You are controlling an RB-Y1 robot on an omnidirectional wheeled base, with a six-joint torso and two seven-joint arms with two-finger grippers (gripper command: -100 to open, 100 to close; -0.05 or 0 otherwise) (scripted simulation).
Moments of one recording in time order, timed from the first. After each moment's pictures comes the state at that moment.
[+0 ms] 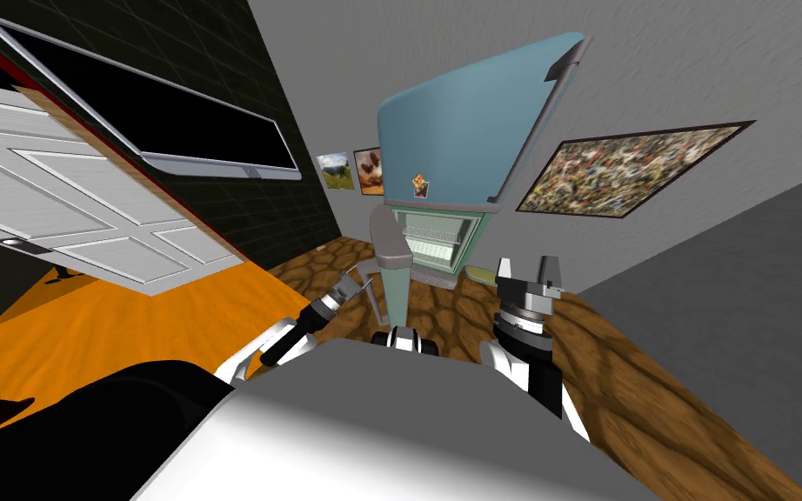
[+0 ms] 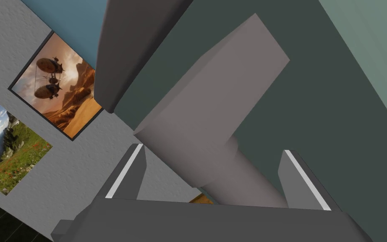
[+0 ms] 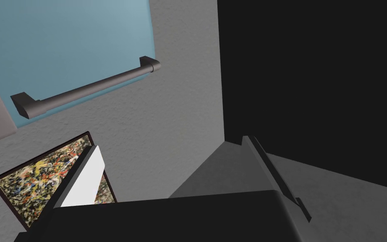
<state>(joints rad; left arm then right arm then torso) 0.65 0.70 -0.08 -2.37 -0.14 -0.11 1.51 0.52 -0.05 -0.05 -2.33 -0.07 -0.59 -0.03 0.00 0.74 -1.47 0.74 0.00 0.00</state>
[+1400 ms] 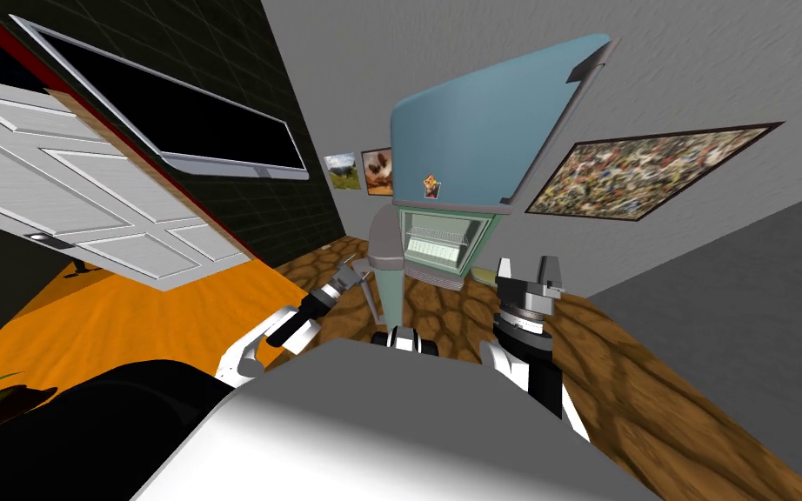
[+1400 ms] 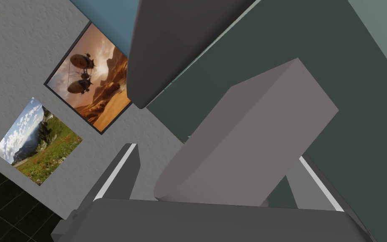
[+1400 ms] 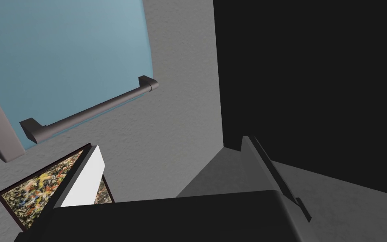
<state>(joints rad) 0.55 0.71 -0.04 -2.37 -0.07 -0.03 1.49 0.52 -0.05 -0.05 -2.33 -0.07 -0.59 -0.03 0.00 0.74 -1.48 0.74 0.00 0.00</state>
